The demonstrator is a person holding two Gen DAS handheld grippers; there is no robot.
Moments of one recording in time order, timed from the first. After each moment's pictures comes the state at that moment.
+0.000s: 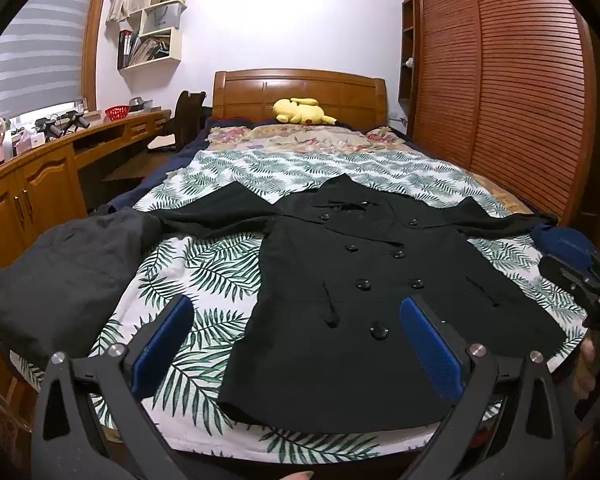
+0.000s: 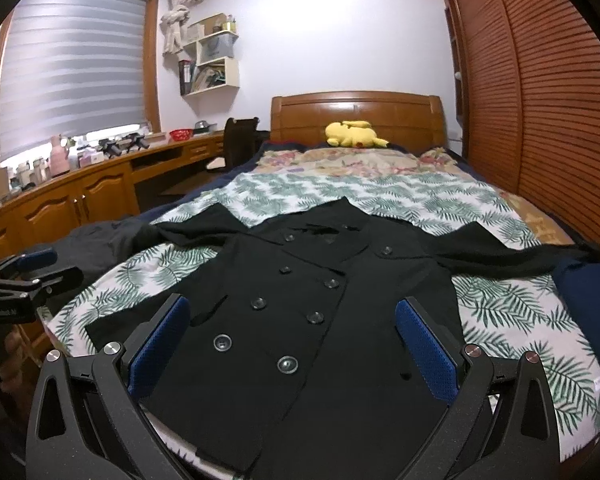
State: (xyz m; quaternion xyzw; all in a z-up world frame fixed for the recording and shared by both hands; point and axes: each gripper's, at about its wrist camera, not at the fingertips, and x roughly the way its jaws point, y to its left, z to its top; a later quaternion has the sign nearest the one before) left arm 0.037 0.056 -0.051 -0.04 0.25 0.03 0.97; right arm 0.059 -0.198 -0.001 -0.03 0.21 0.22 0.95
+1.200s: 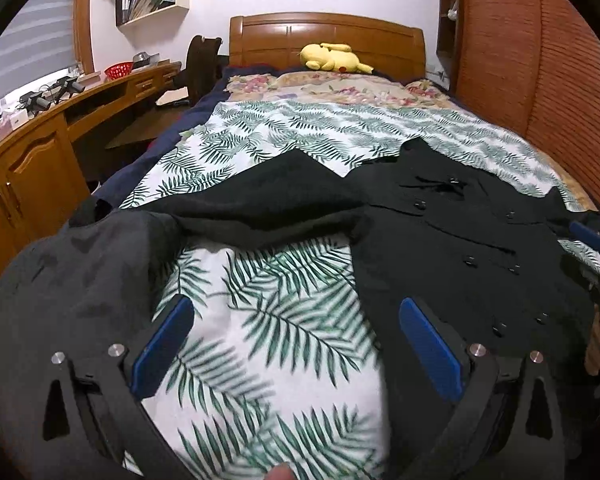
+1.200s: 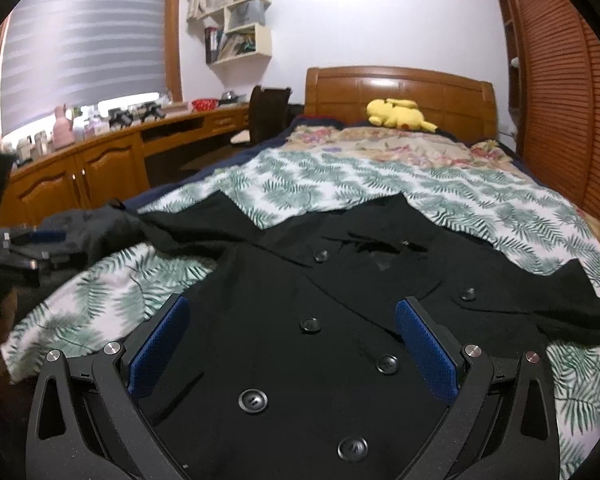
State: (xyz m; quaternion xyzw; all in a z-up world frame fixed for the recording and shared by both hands) left arm 0.214 0.183 -0.092 -0.03 0.36 0.06 0.93; right arm 0.237 -0.094 -0.053 -0.07 0.24 0.28 0.93
